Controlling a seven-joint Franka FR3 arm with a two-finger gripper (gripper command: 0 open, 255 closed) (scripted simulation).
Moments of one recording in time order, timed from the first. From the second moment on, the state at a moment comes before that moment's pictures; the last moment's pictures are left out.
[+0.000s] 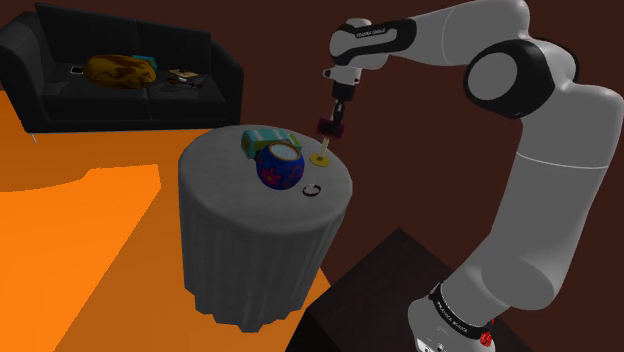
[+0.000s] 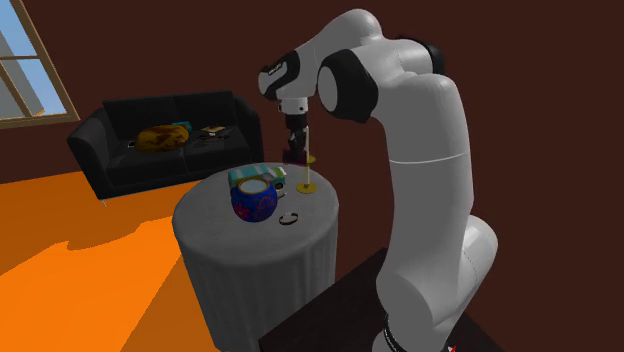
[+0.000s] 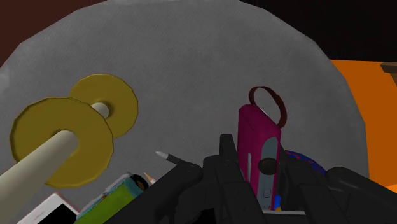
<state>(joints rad) -0.01 0.37 -0.27 -1.59 0.12 1.76 -0.93</state>
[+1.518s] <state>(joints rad) 0.18 0.57 -0.16 -1.27 0.16 1.65 -0.63</state>
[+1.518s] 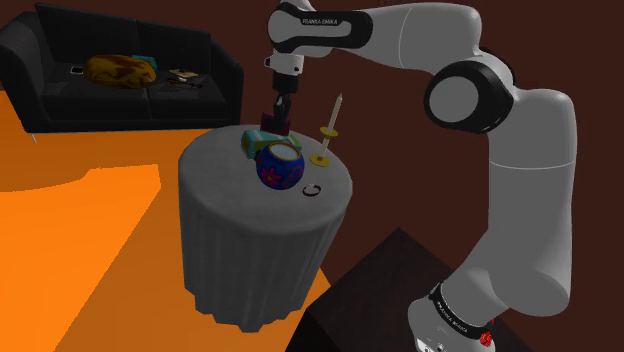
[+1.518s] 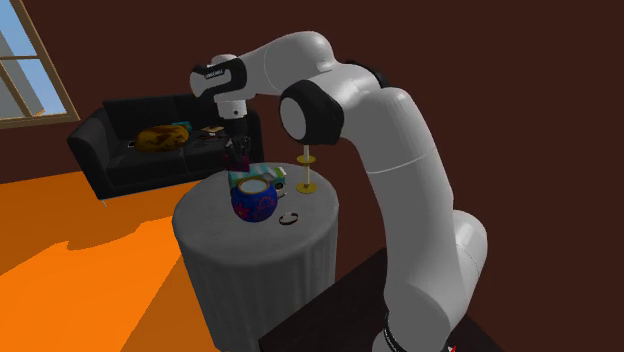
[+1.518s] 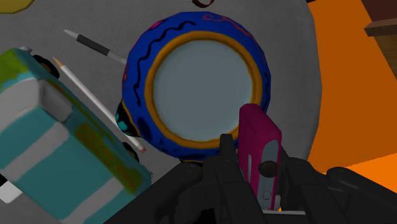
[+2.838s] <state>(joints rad) 0.18 0.59 -0.16 -1.37 0.16 1.78 -0.64</state>
